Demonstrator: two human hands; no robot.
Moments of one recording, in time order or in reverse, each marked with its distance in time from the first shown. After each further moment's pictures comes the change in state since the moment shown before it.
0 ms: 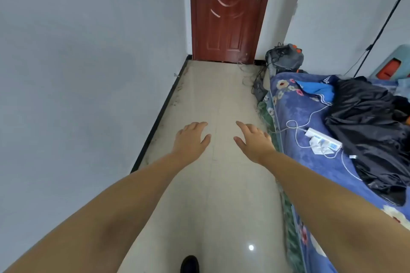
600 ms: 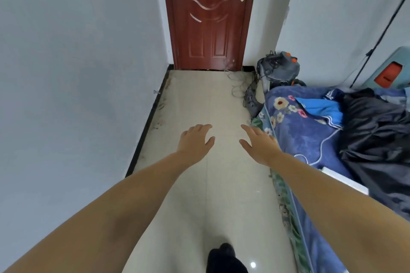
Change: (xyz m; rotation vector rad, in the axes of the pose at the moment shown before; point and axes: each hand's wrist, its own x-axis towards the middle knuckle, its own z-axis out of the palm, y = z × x) left_hand 0.351 -0.034 0.032 0.041 -0.112 0.086; right_hand 0.312 0.094 -0.038 0.021 -0.038 0.097
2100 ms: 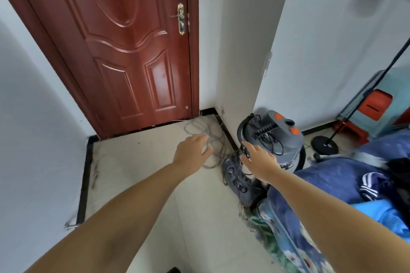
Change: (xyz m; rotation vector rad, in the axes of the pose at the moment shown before) left_hand 0.980 -0.081 -0.020 -0.013 -0.150 0.387; right_hand 0.854 0.219 -0.167 0.120 0.036 0.428
